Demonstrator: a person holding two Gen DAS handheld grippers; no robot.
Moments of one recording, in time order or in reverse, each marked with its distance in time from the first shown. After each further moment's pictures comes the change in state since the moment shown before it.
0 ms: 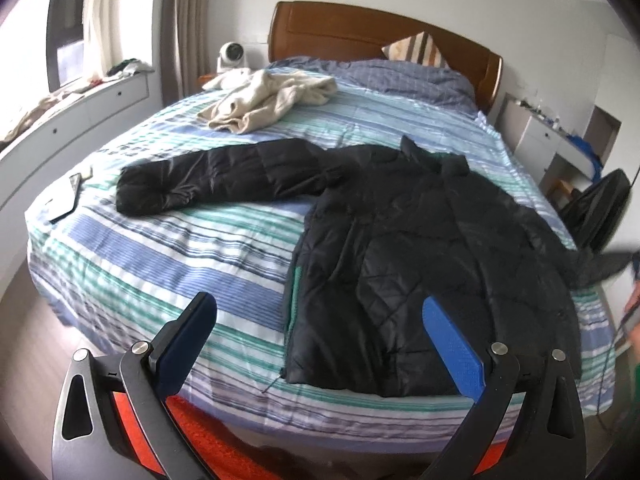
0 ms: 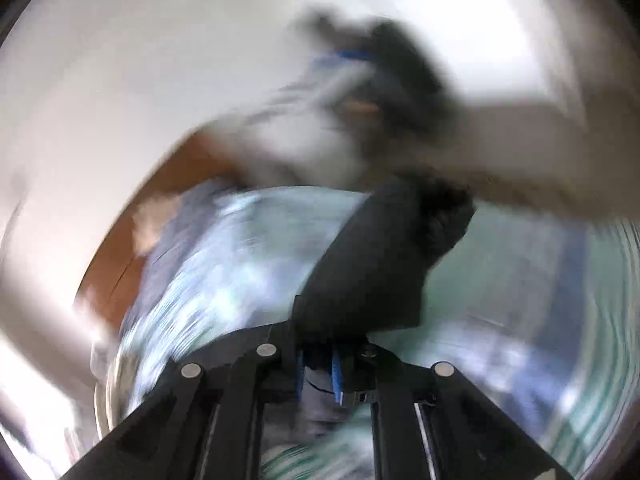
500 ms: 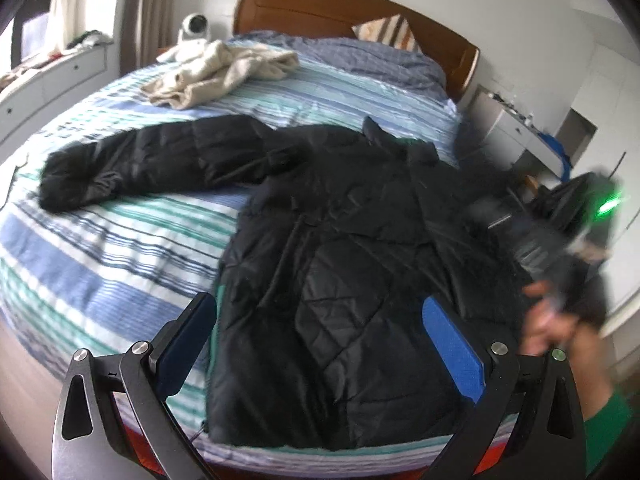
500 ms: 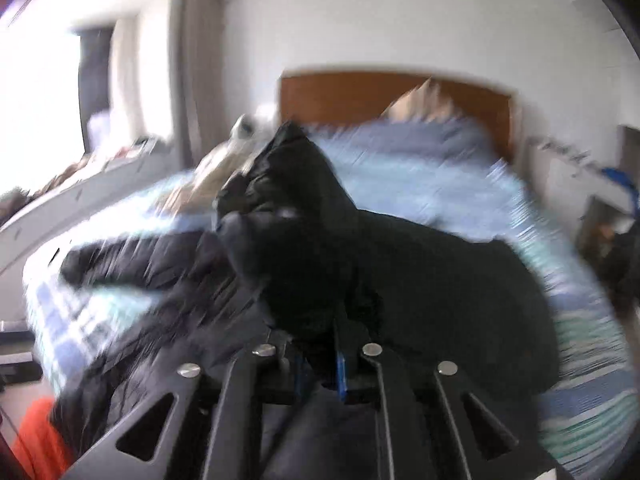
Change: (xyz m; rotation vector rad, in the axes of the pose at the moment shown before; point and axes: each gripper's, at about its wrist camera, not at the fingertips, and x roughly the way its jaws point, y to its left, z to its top) left arm 0.072 -0.023 0.022 -0.021 0.091 -0.184; right arm 0.041 0.308 -0.261 -0.744 0.443 0.443
